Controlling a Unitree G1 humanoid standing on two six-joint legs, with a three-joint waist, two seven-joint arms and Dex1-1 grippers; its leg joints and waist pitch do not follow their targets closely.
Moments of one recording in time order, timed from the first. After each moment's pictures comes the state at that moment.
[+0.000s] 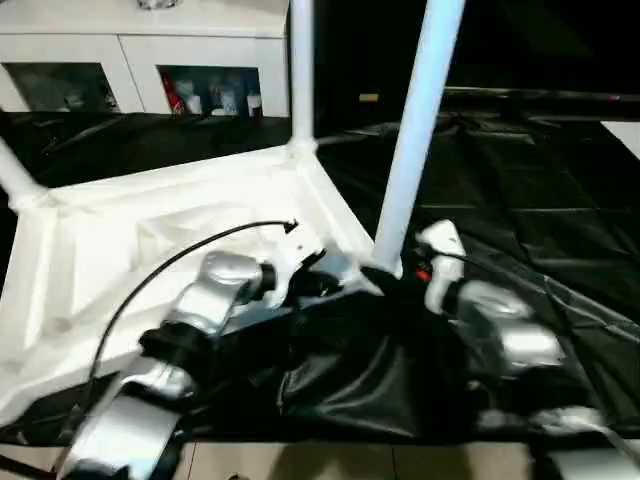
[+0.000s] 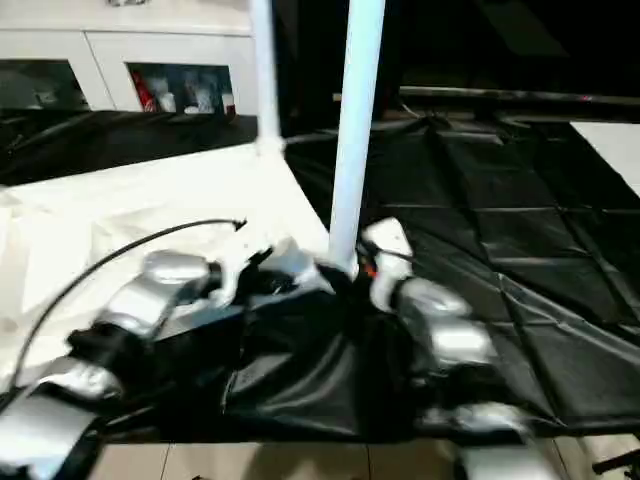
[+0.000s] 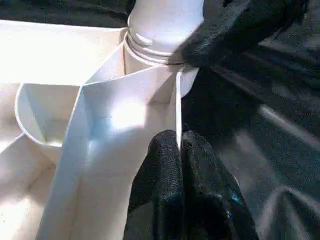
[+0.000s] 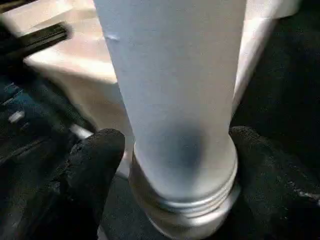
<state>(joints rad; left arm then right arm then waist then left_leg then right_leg) -0.67 0.25 -0.24 0.69 0.02 0.17 -1.11 -0.50 -0.29 0.05 0.63 0.18 0.12 0.97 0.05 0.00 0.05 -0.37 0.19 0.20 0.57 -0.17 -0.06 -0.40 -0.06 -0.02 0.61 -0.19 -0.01</state>
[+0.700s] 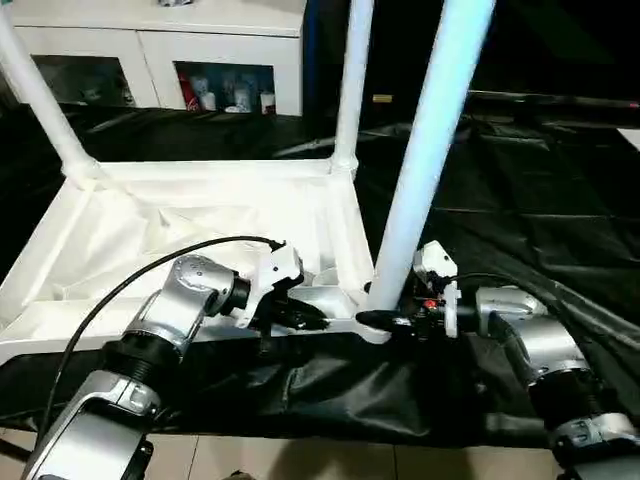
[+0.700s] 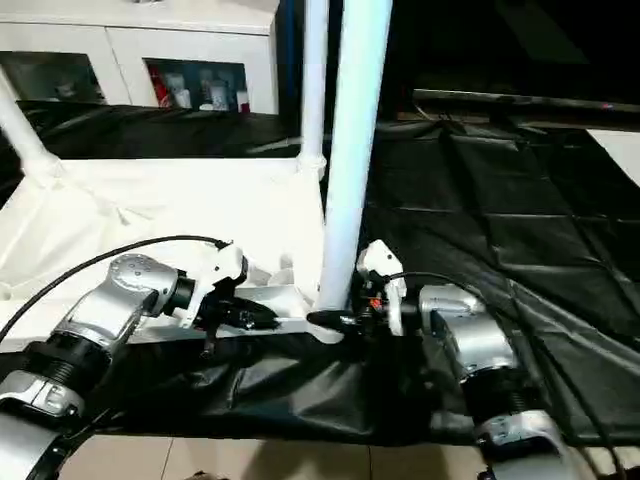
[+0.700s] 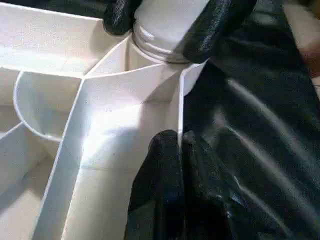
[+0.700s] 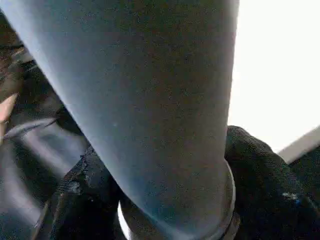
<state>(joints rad) -0.62 0.34 -0.28 0.60 -0.01 0.18 -1.27 -0.47 -0.29 0.12 0.58 0.18 0.14 1.09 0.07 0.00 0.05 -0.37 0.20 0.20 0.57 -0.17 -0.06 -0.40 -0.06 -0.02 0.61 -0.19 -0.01</state>
